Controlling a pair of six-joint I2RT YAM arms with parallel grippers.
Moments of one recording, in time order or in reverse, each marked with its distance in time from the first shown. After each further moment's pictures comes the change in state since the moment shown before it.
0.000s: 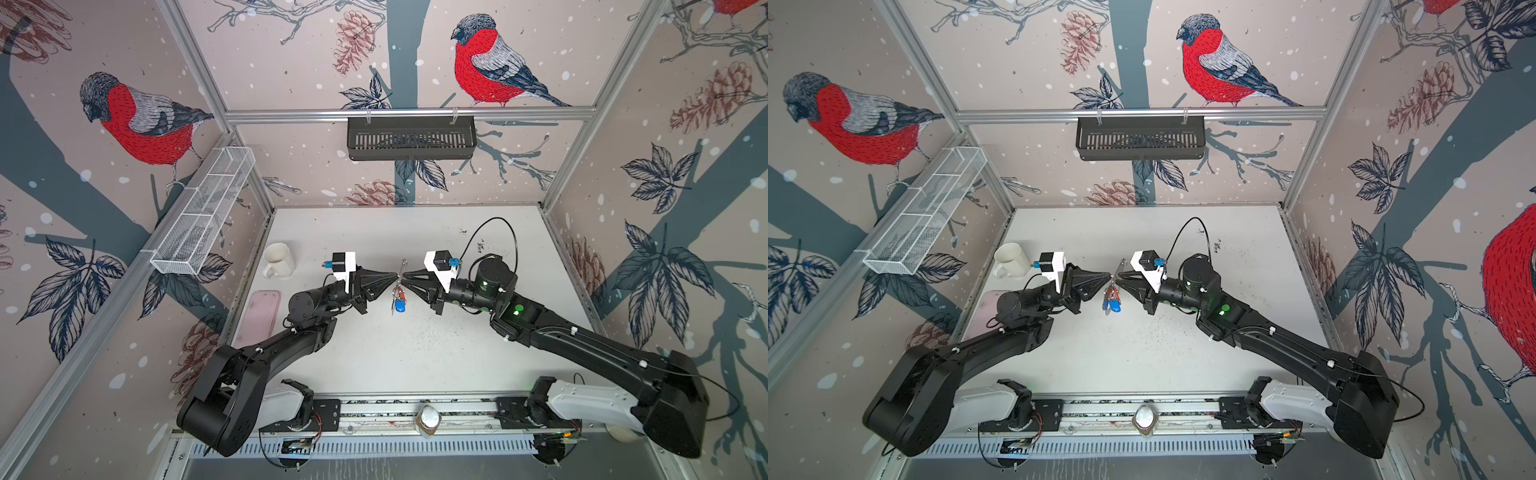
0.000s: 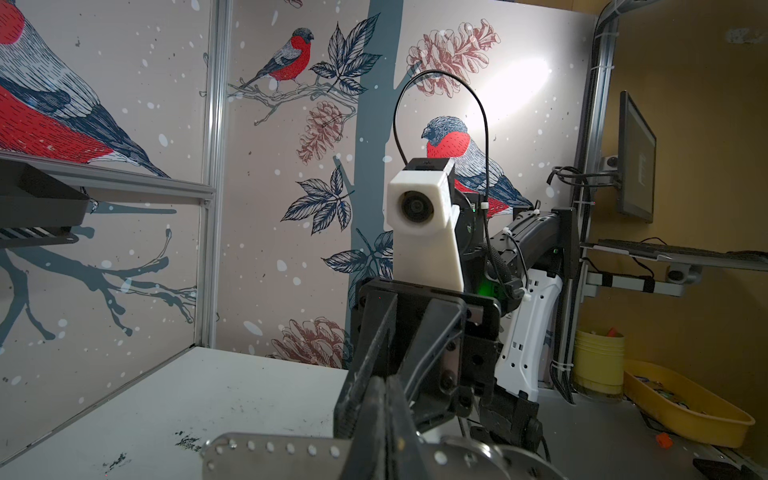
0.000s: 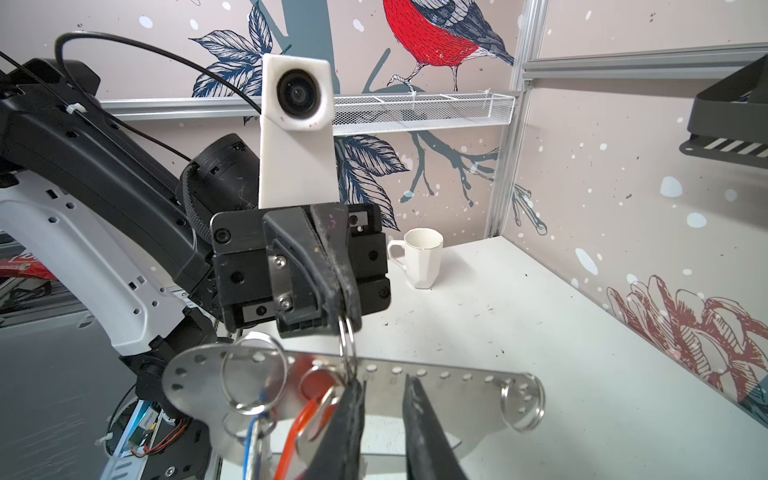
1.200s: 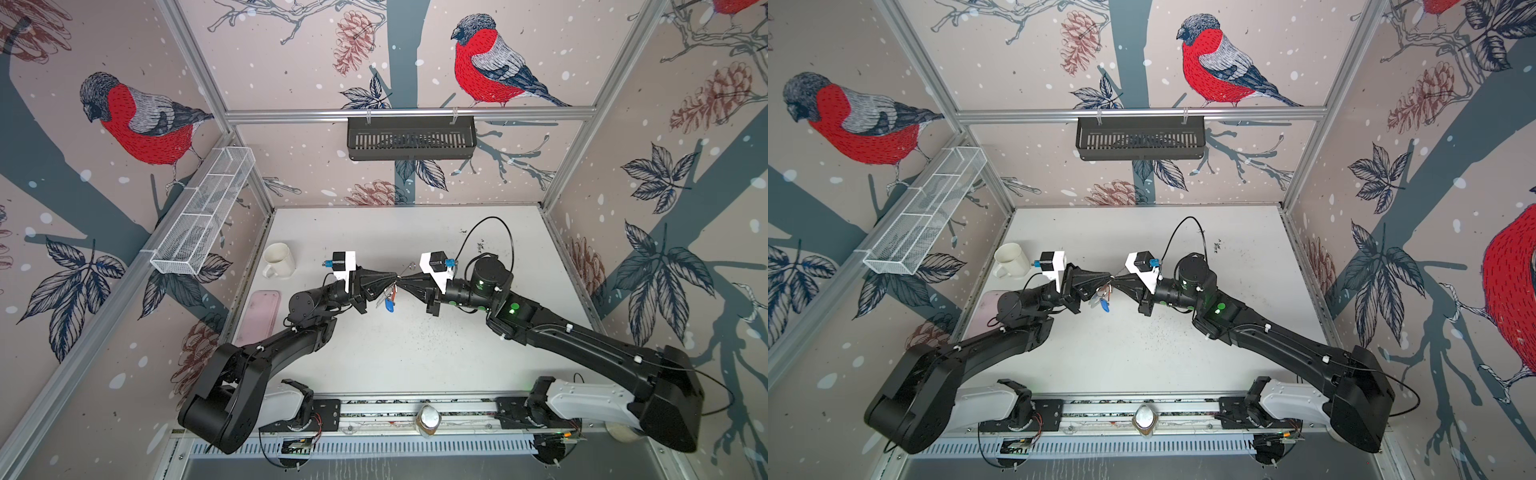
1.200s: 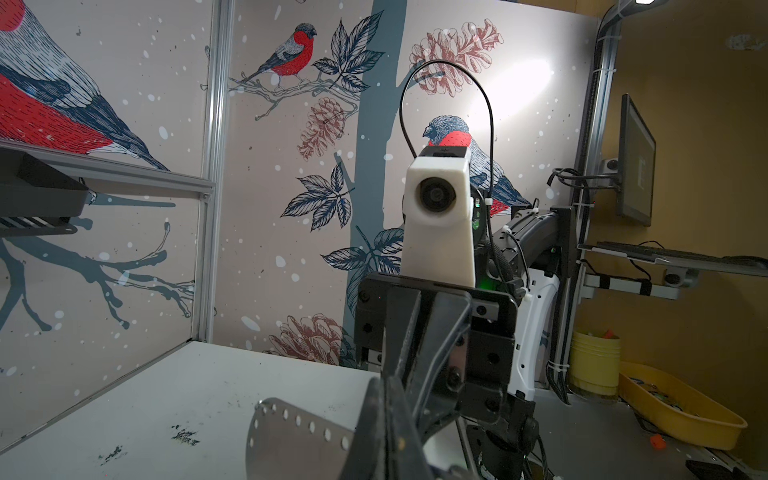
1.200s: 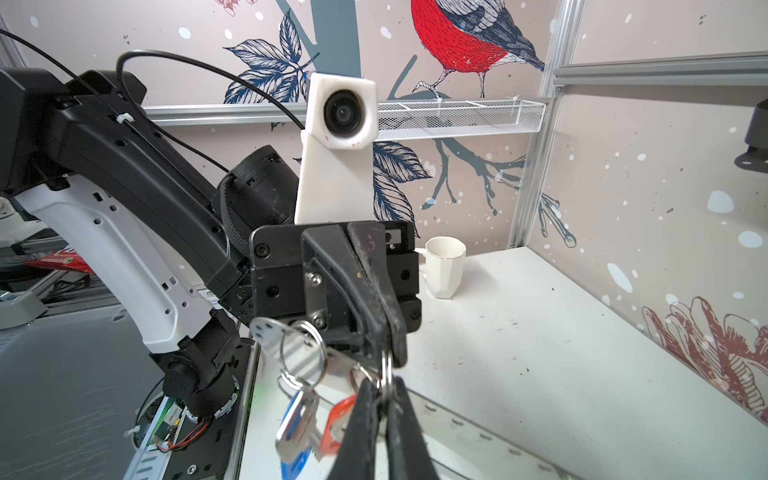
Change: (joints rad) left arm 0.002 0.012 -0.002 0.010 0.006 -0.026; right arm 0.017 0.032 0.024 0.022 -0.048 0.004
